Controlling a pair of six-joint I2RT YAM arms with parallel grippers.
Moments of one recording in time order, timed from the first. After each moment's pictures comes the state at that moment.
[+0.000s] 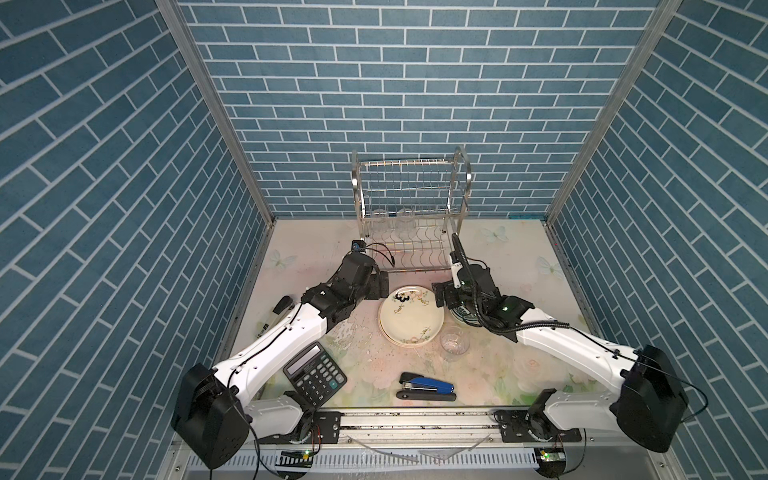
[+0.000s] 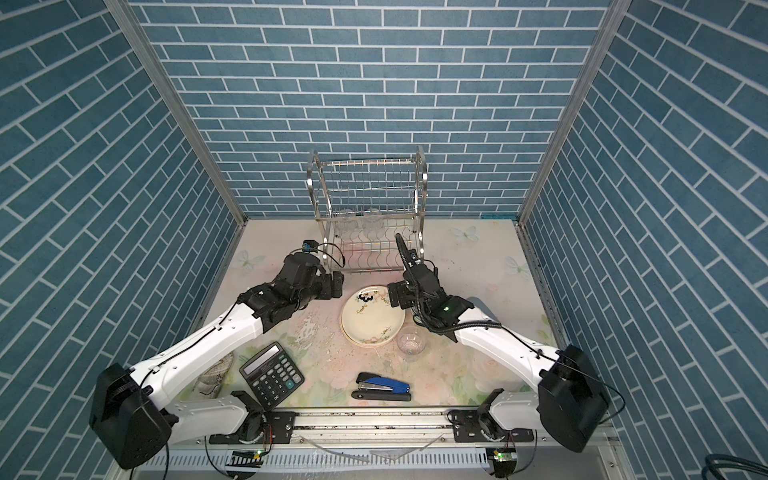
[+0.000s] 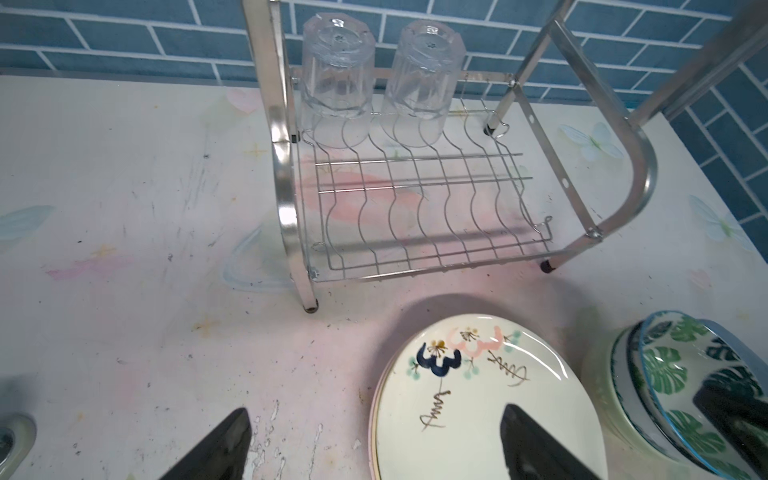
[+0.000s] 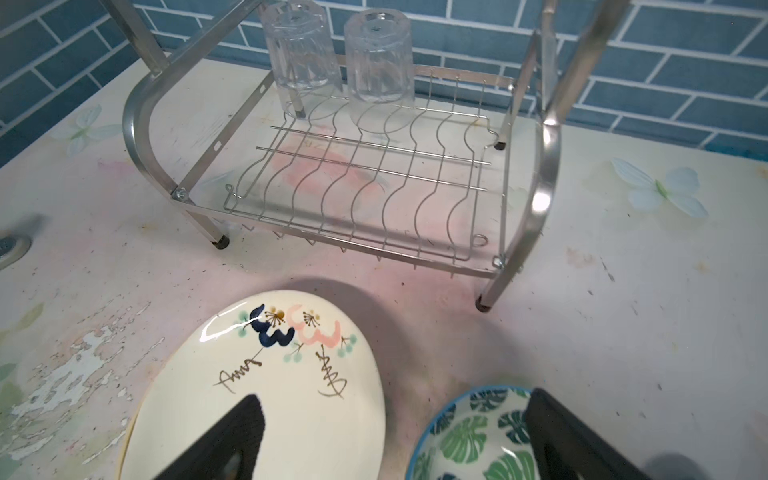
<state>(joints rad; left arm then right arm) -0.59 1.27 0.99 -0.40 -0.26 -0.43 0.78 1.35 0.88 -0.12 0.27 0.19</state>
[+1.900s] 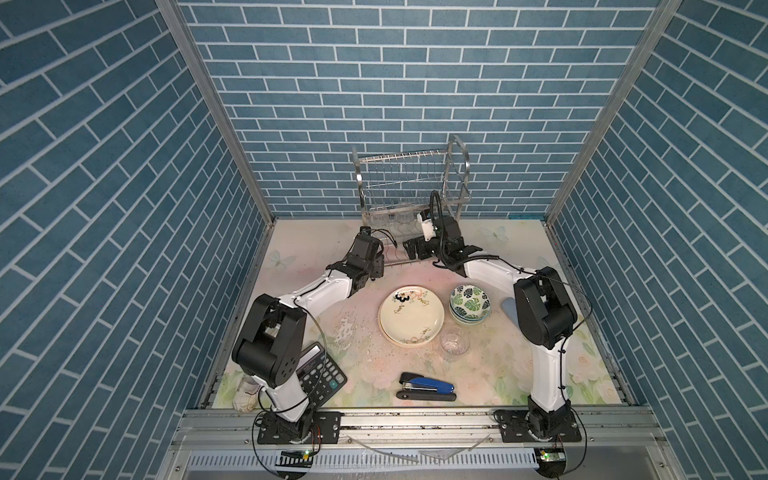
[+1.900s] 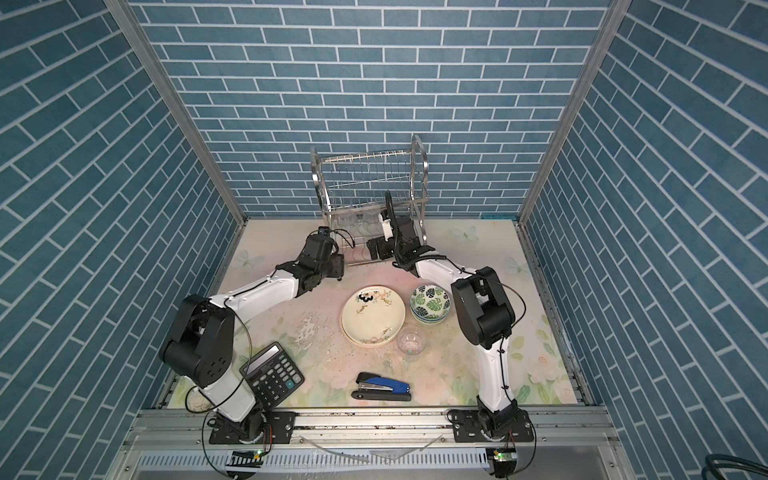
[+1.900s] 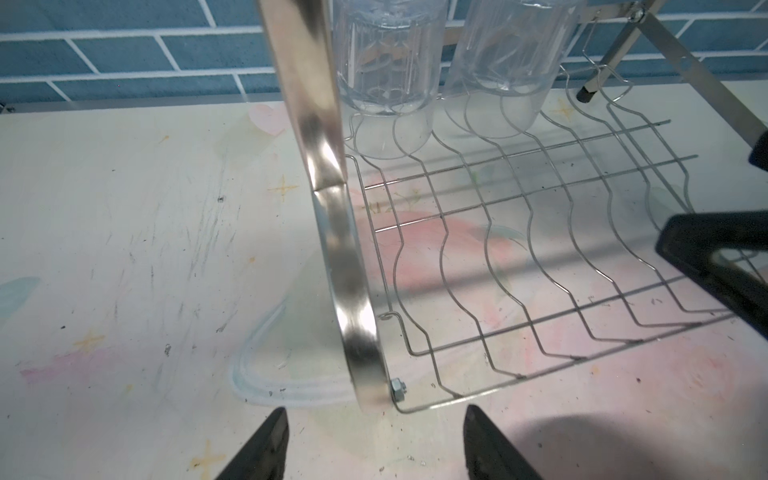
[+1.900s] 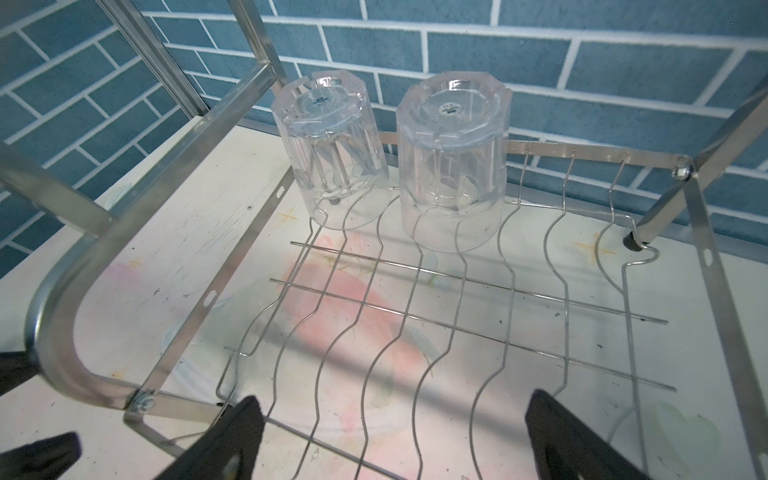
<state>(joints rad) -0.44 1.73 1.16 -0.16 -0.26 -0.28 0.57 2.05 1.51 0.04 -0.10 0.14</state>
